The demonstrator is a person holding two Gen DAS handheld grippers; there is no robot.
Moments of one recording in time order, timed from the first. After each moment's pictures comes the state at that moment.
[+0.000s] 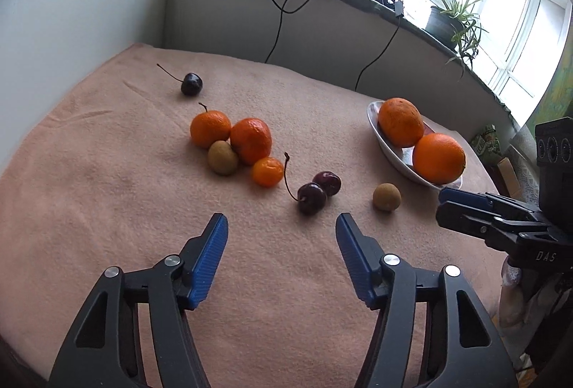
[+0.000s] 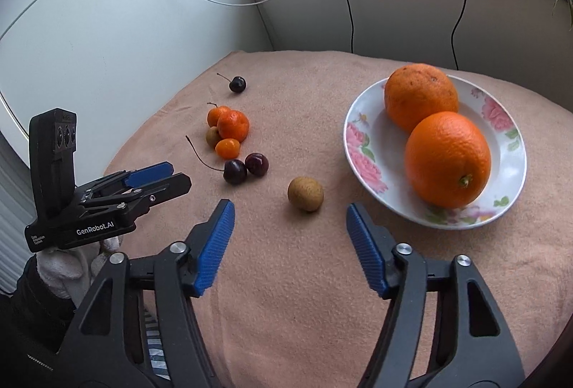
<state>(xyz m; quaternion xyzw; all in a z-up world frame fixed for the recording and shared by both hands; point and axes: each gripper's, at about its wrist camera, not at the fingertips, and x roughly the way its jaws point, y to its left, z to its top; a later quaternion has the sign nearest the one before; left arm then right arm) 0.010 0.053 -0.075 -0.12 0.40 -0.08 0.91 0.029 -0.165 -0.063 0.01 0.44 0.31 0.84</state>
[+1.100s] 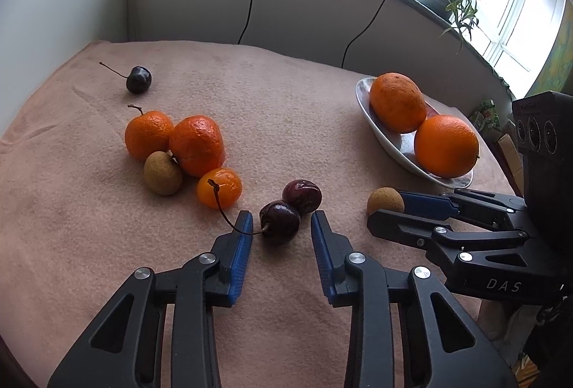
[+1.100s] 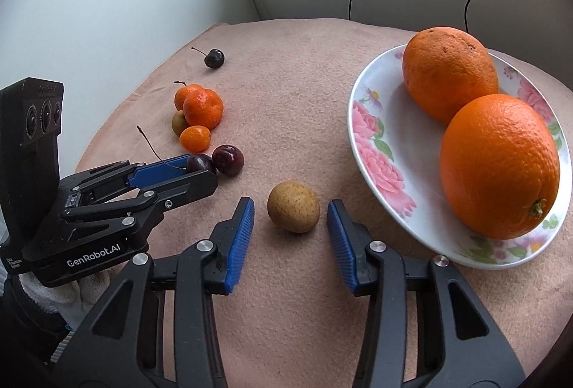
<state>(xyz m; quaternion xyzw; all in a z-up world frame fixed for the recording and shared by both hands) 0.053 0.022 -0.090 -0.09 0.43 -0.11 0.89 0.066 -0.139 -0.099 -0.01 0.47 0.30 0.83</state>
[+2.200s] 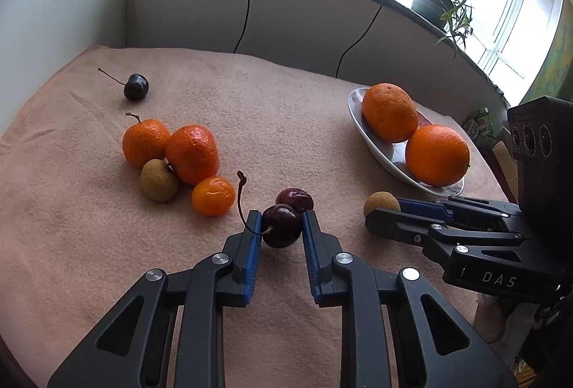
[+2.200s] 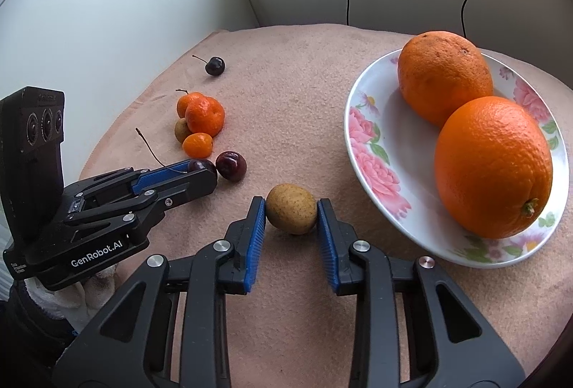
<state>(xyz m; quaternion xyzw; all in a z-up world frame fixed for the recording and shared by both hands) 0.048 0.021 -0.084 -0.10 0.41 -0.12 0.90 0.066 -0.145 -0.093 0.01 0.47 0.30 0.83</state>
